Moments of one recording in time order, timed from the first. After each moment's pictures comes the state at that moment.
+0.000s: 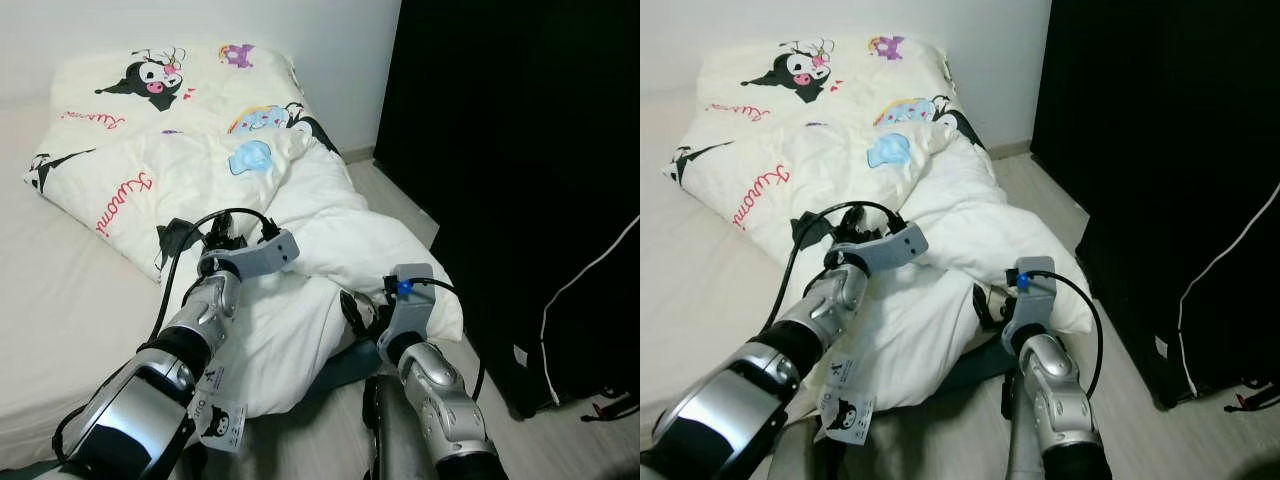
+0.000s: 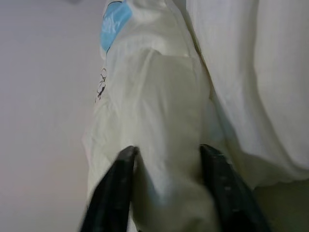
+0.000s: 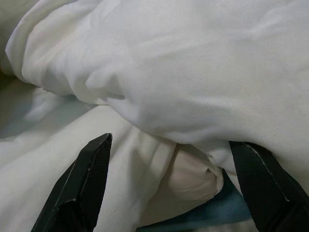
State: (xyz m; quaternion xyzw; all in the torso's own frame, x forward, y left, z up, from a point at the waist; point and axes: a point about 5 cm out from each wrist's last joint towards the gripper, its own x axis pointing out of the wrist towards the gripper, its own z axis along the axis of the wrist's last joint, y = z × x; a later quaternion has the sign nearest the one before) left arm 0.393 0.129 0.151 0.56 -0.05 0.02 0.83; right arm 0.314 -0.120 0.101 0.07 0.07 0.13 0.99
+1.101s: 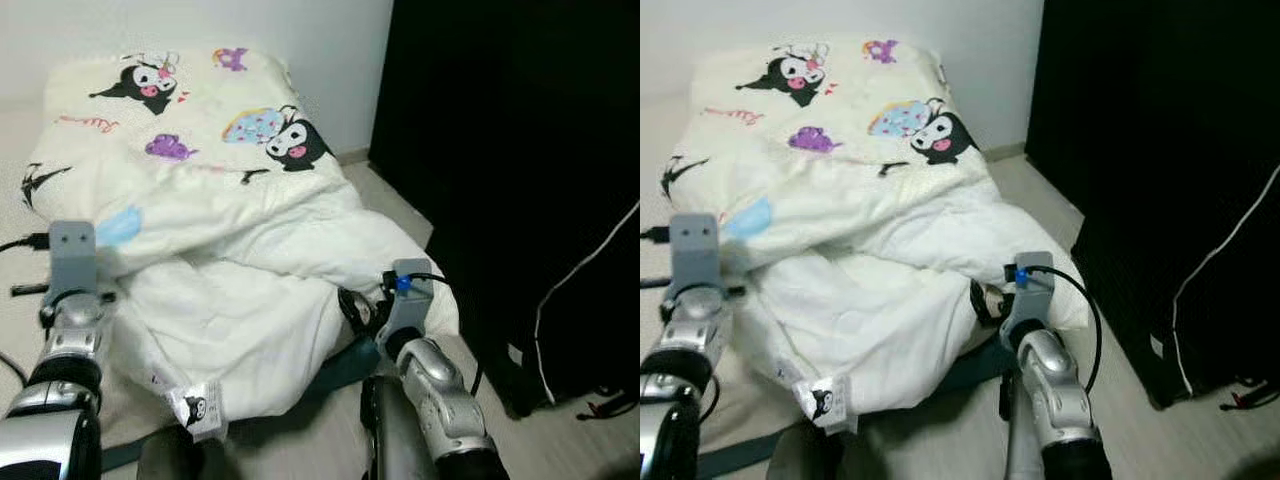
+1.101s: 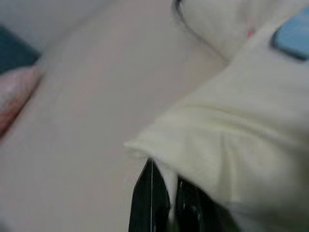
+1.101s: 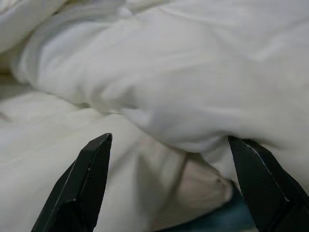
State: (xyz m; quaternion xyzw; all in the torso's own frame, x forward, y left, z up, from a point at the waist) left arm 0.331 0.326 0.134 0.22 0.10 0.41 0.88; right arm 0.316 -0.112 0.107 0.07 0.06 0.15 0.98
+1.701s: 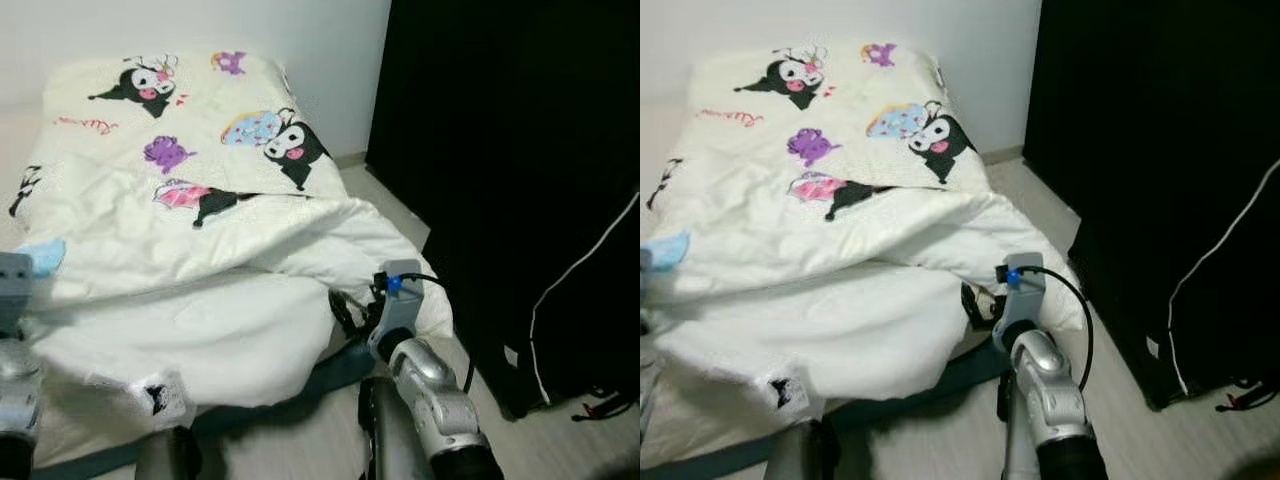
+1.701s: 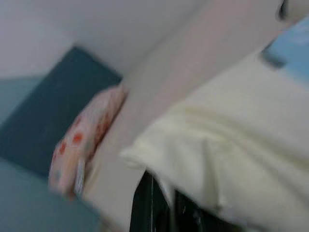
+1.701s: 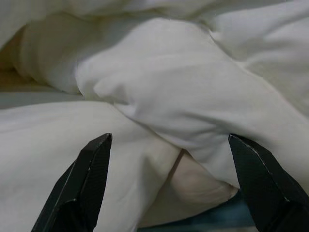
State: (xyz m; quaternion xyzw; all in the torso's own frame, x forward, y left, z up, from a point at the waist) left arm 0.239 0.368 0.135 0.31 0.10 0.50 0.80; right arm 0.318 -0.102 0.102 0.08 0.08 0.17 0.98
